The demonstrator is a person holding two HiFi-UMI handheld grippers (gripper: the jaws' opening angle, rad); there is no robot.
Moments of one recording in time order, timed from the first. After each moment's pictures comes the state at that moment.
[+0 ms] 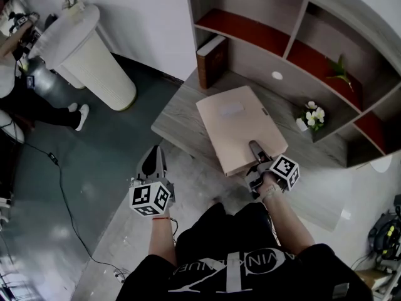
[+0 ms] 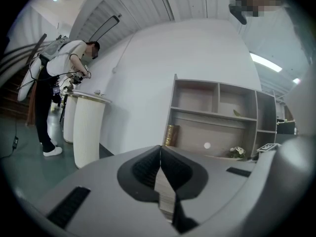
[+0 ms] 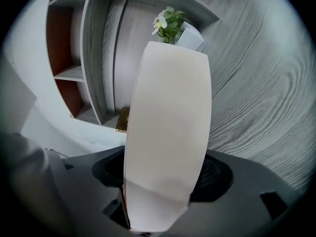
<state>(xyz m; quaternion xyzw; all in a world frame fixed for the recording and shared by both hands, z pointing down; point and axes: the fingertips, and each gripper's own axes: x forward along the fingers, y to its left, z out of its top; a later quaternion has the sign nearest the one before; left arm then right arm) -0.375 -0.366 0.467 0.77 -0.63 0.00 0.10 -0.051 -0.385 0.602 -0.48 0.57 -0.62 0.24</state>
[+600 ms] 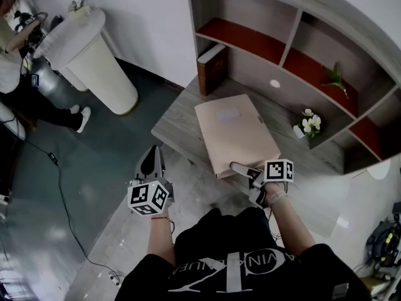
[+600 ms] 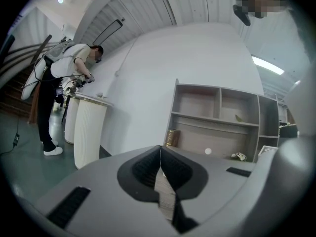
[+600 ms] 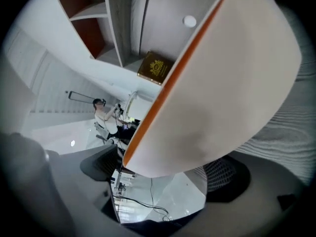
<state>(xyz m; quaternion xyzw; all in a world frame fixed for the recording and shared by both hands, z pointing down) -0.372 -0.366 0.450 0.76 -0.64 -0.02 0.10 -0.118 -0.341 0.584 -0.27 0.75 -0.61 0.01</state>
